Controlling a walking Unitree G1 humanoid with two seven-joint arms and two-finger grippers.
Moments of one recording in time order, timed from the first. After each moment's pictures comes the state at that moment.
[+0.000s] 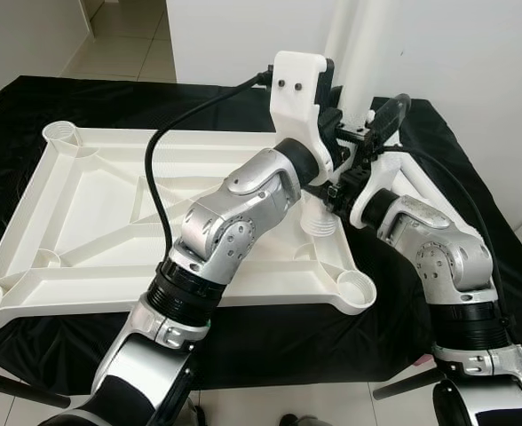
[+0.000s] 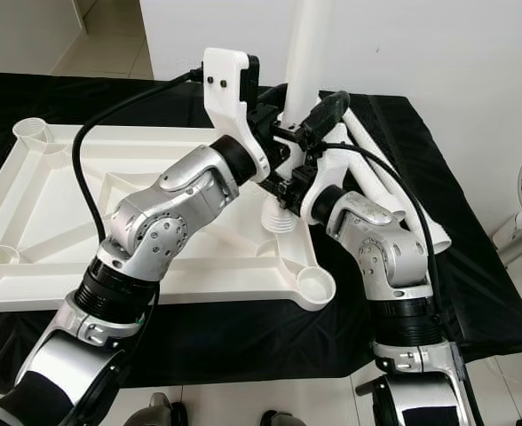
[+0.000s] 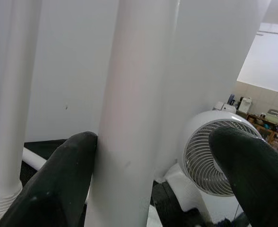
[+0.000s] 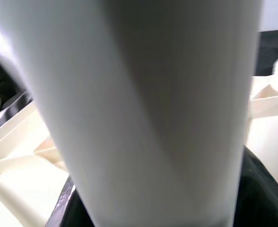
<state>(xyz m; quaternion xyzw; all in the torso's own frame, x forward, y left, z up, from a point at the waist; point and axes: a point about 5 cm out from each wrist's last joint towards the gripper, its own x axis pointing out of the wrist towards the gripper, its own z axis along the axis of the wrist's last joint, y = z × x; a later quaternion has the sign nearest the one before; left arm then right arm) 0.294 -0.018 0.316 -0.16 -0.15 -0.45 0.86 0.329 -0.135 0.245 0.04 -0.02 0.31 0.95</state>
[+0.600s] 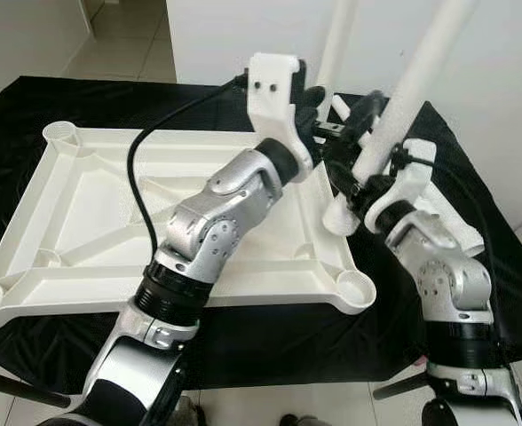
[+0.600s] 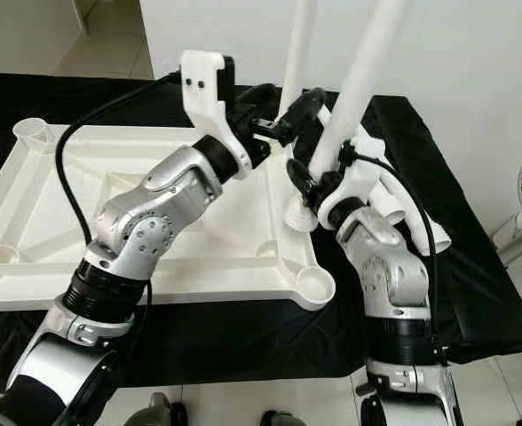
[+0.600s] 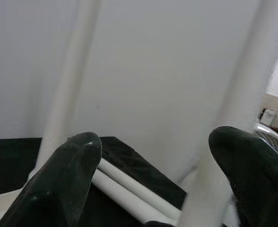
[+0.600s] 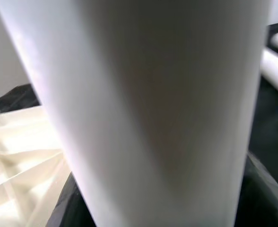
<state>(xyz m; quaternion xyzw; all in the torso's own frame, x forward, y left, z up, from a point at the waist) 0.311 0.015 0.308 -0.18 -0.15 -0.40 0.89 0.324 -0.165 0.220 0.08 -0.06 0.14 0.99</state>
